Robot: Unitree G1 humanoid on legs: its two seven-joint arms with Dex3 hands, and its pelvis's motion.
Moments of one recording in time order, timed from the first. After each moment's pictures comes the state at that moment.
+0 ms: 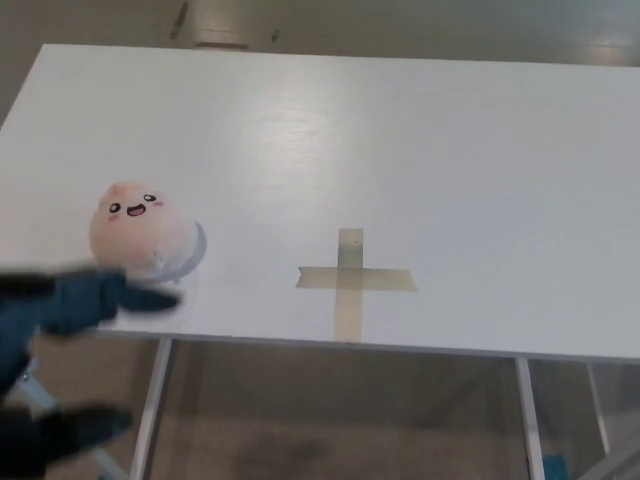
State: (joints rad) left_arm 0.39 0.53 0.44 -0.80 0.18 -0.17 -0.49; right_arm -0.32 -0.30 -0.15 1.33 -0.07 -0.03 -0.06
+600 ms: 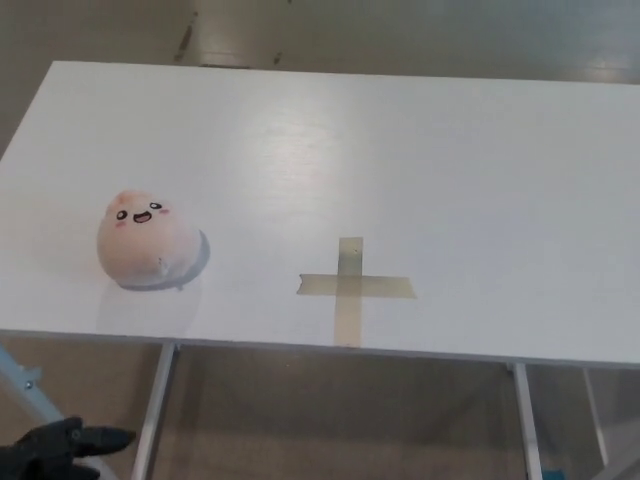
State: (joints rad) left_arm 0.50 0.42 0.31 -0.25 0.20 -0.27 -0.47; right_arm -0.27 -0.30 -0.12 1.33 -0.07 -0.03 -0.06
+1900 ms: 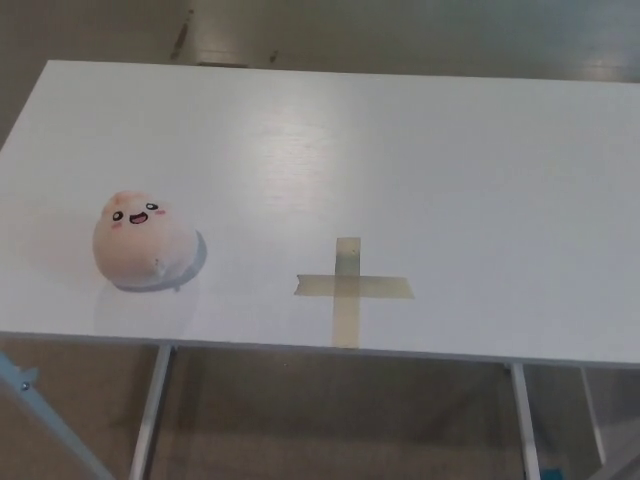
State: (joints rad) left_arm -0.10 0.47 0.10 1.22 0.28 -0.12 -0.22; right_arm -0.23 -0.25 -0.07 1.33 -0.08 -0.05 -0.09
